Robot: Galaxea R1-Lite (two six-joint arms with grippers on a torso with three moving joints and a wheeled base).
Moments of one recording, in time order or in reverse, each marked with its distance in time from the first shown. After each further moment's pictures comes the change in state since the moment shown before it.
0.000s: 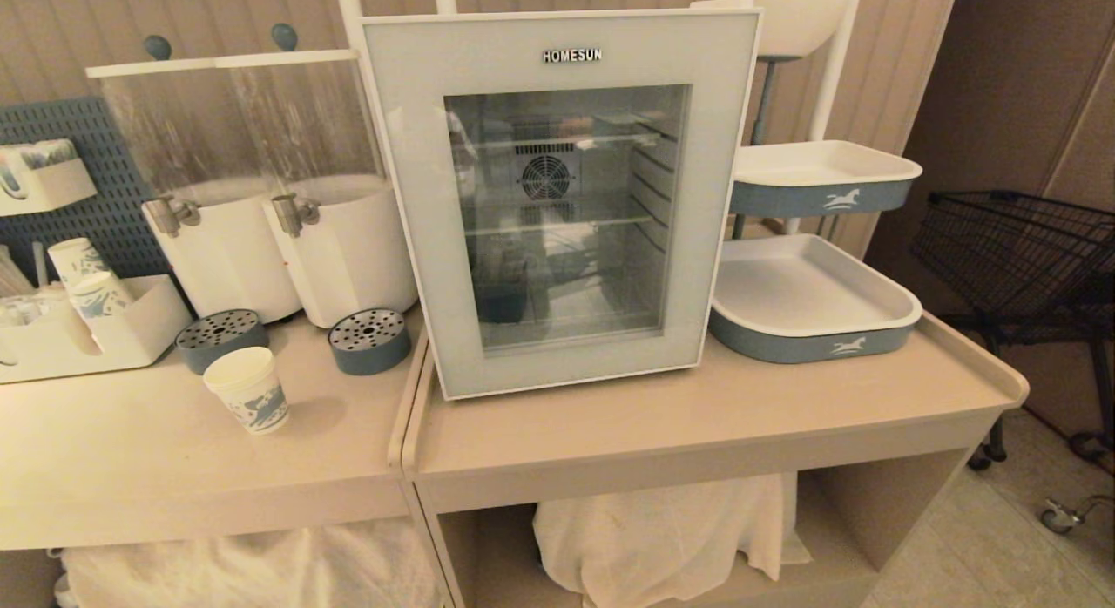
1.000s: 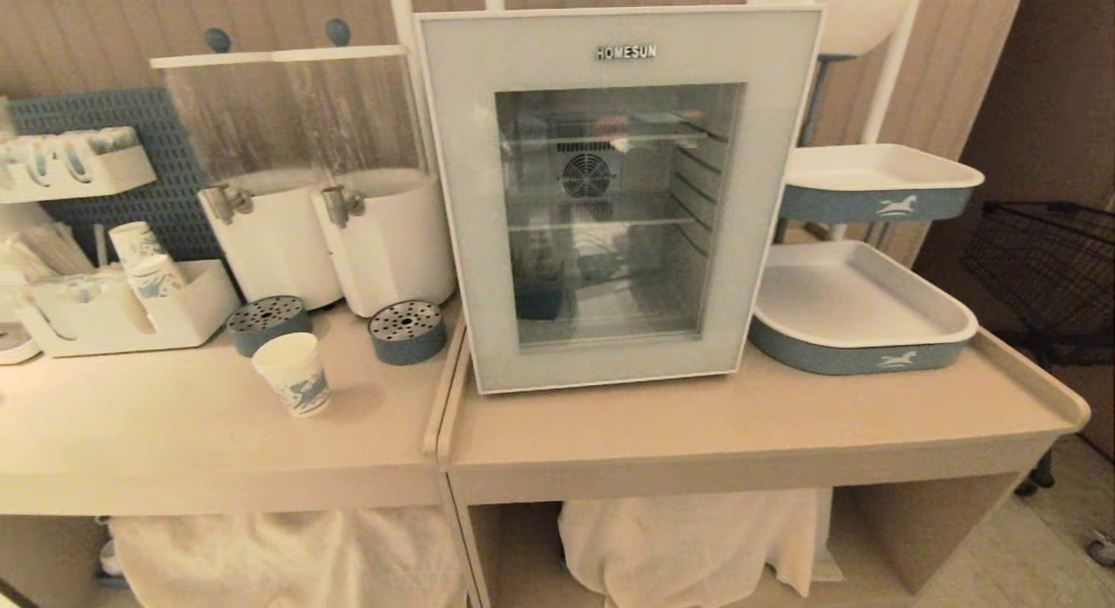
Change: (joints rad) left arm 0.000 0.000 0.000 0.000 0.000 0.004; right arm 0.000 0.000 -0.001 0.000 0.000 0.001
